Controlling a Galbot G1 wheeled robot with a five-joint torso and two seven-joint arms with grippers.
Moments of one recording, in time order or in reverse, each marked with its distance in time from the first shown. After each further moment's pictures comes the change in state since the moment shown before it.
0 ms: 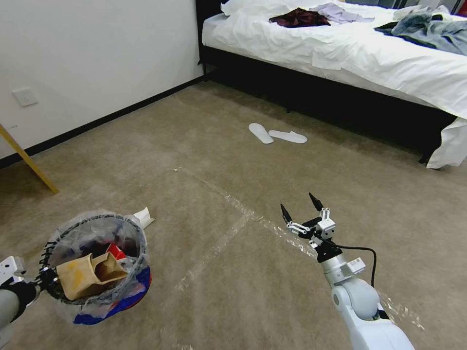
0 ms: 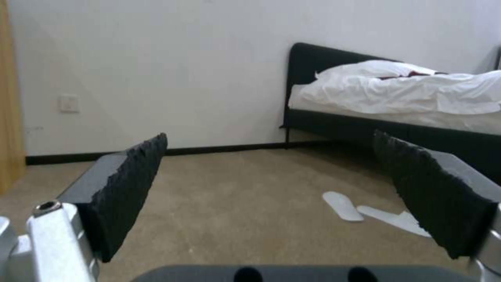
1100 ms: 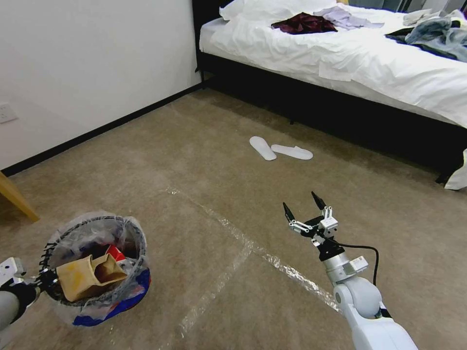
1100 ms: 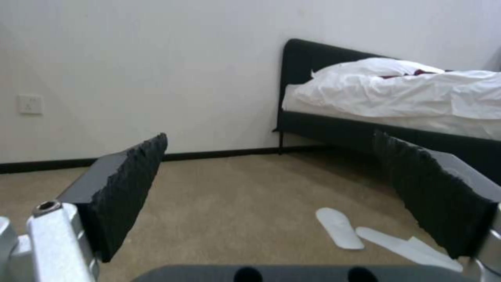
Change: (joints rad) left arm -0.002 -0.018 0.013 -0.001 0.018 0.001 0.007; right arm 0.008 -0.012 0.002 -0.006 0.014 0.001 -0.002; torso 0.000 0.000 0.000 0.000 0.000
